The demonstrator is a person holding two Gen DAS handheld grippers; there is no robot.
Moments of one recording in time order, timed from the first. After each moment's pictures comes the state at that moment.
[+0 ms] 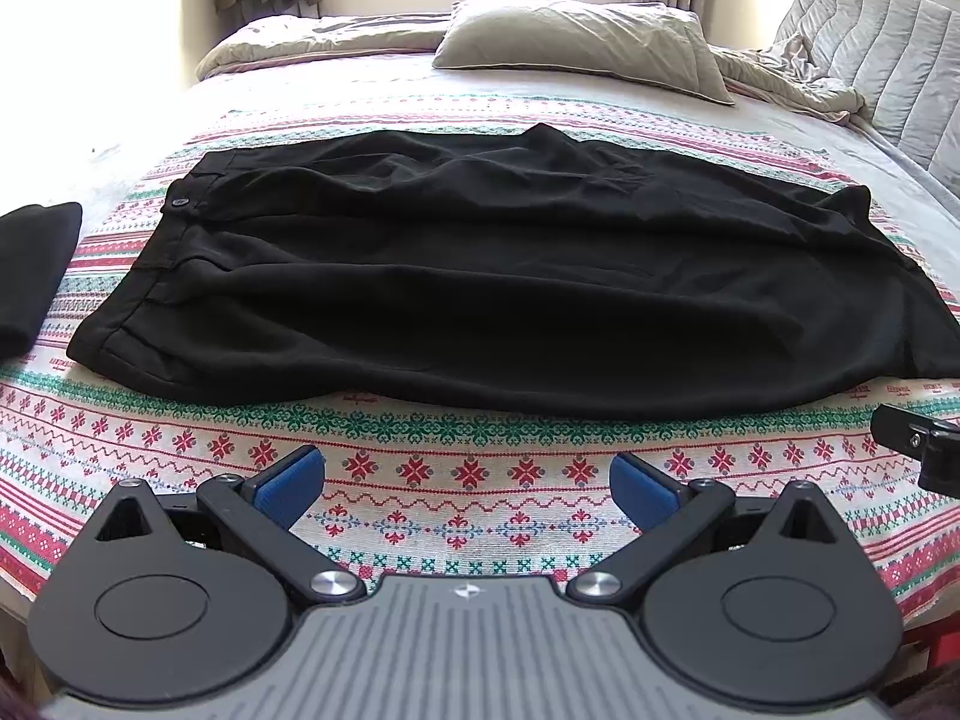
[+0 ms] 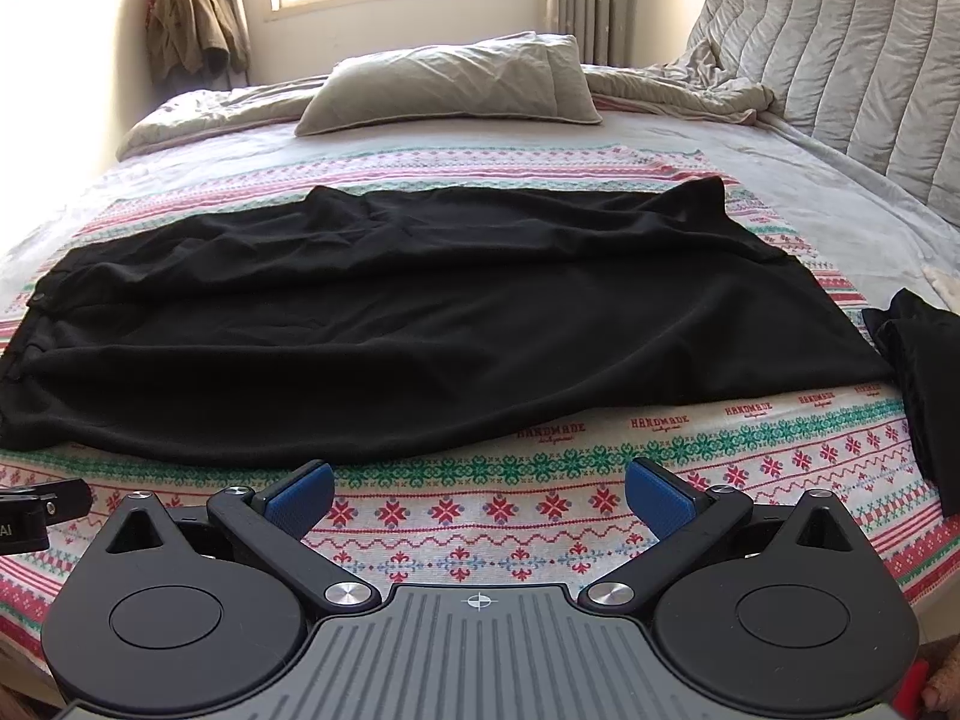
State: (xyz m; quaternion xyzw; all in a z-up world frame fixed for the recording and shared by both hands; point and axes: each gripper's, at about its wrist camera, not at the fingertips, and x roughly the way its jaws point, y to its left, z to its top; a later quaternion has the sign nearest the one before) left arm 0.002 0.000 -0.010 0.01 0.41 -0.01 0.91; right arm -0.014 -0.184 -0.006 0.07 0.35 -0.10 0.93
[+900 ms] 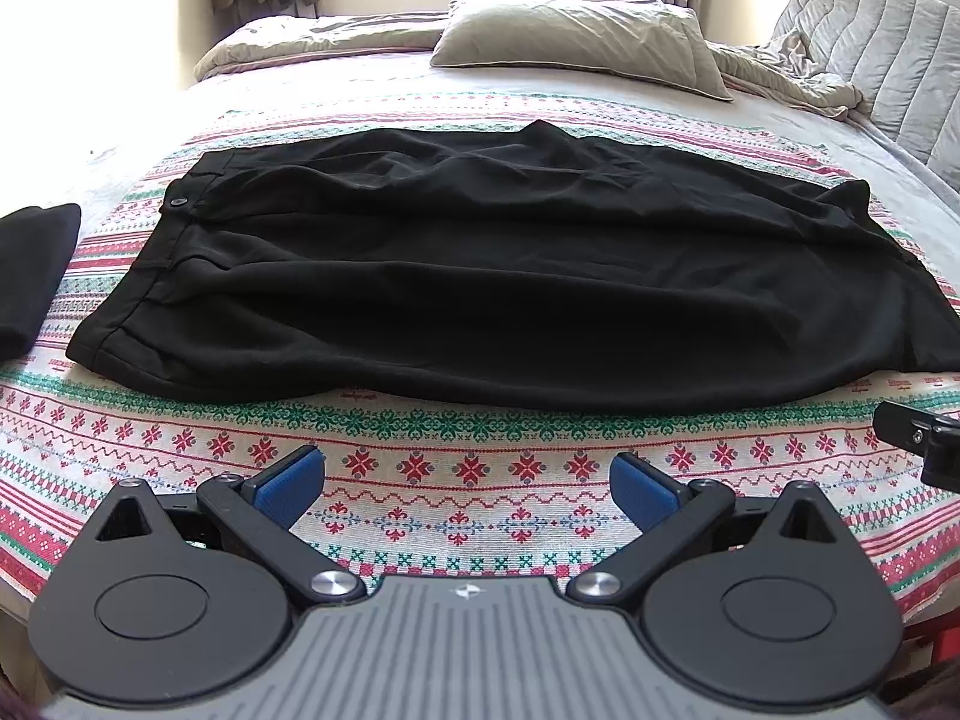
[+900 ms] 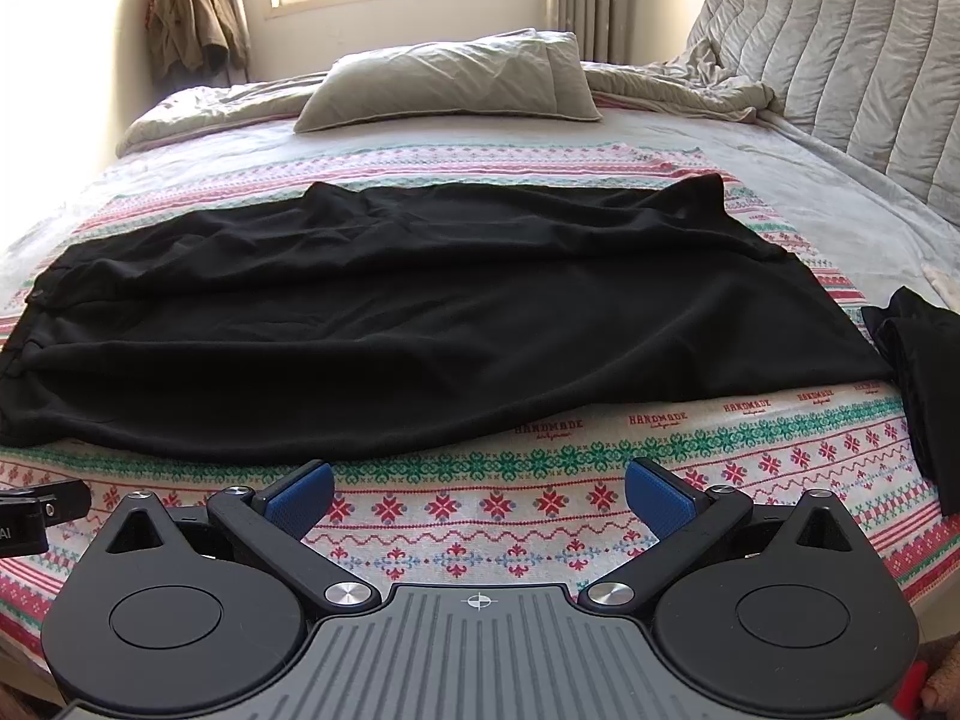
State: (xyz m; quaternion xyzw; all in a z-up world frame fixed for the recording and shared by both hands) left arm 0.001 0.001 -0.012 0.02 0.41 -0.01 0.91; right arm -0.014 -0.184 -0.008 0.06 0.36 -0.10 0.93
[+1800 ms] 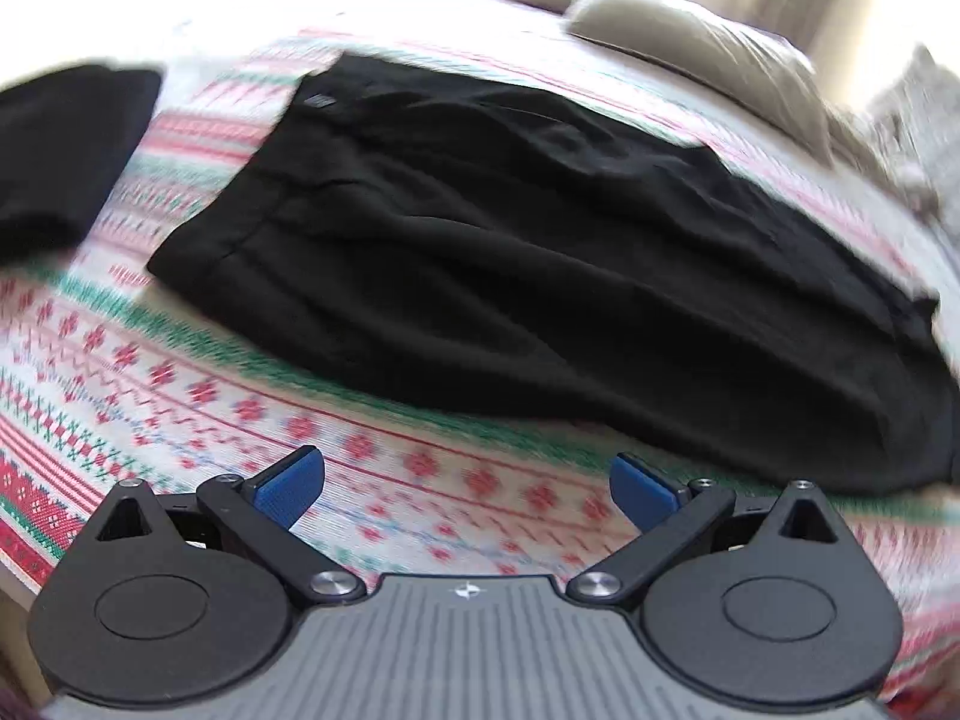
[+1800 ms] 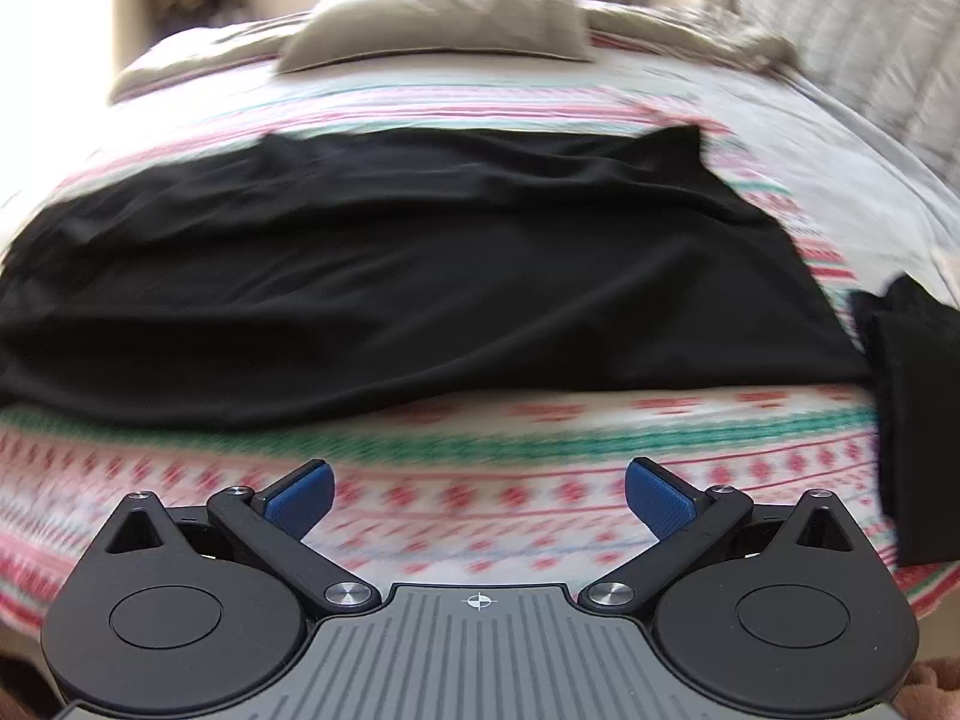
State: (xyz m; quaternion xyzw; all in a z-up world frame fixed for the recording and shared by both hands) left arm 0.055 0.159 -0.027 -0.12 0.46 0.03 0.88; right arm 0.008 -0.278 -0.007 0.07 0.43 -0.09 0.90
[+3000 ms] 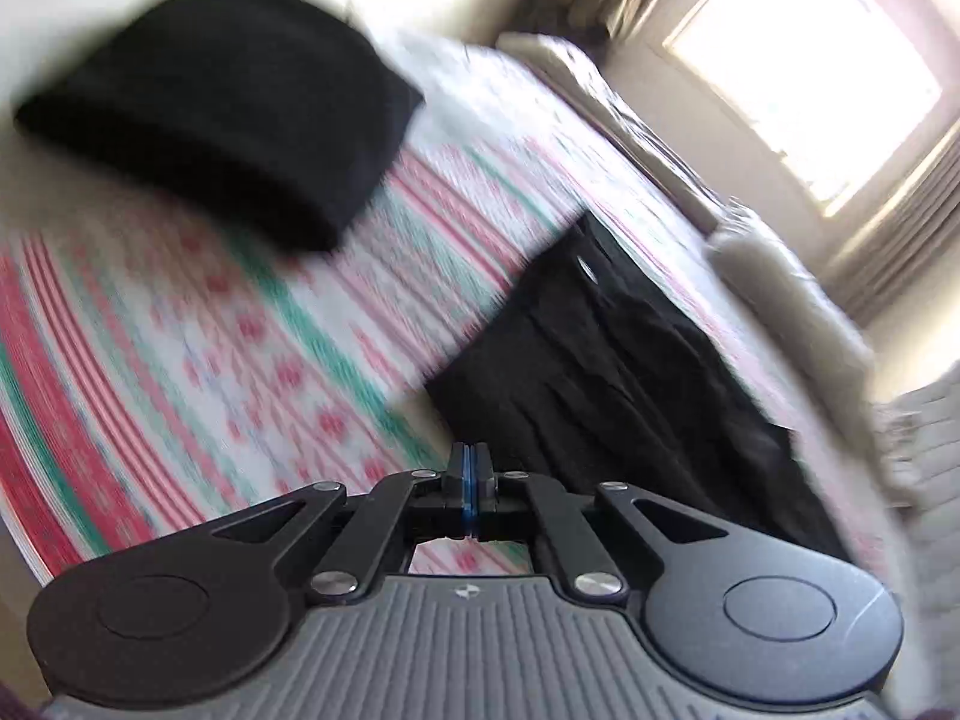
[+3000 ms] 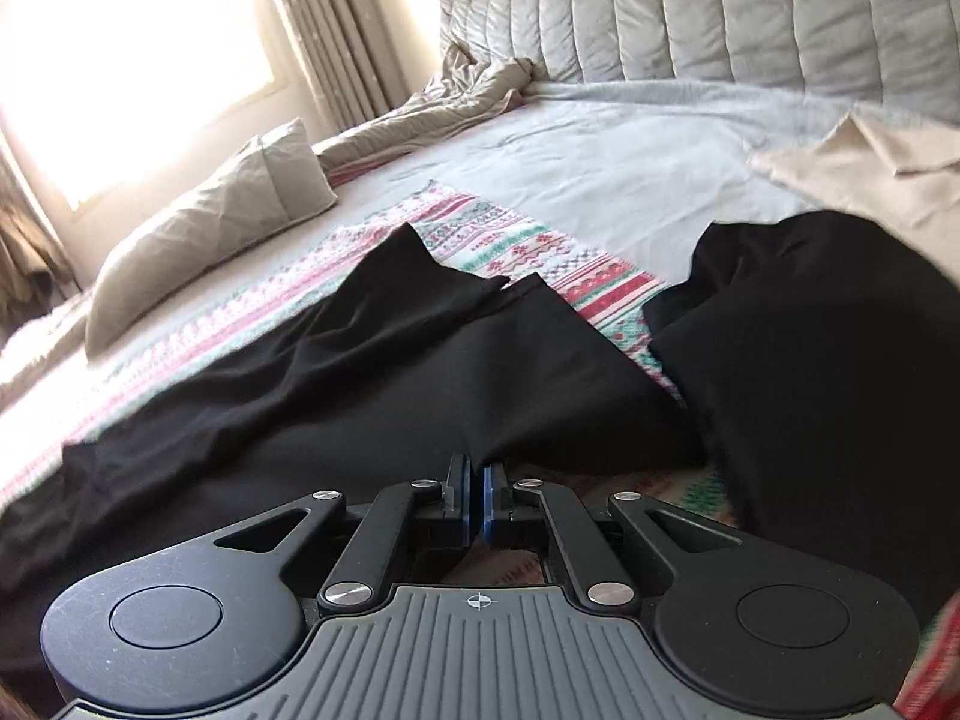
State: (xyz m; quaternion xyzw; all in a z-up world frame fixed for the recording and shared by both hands) left arm 0.035 0.322 -0.042 -0.35 0.34 0.09 0.87; right arm 0.013 -0.448 -0.039 0.24 0.27 -0.24 0.90
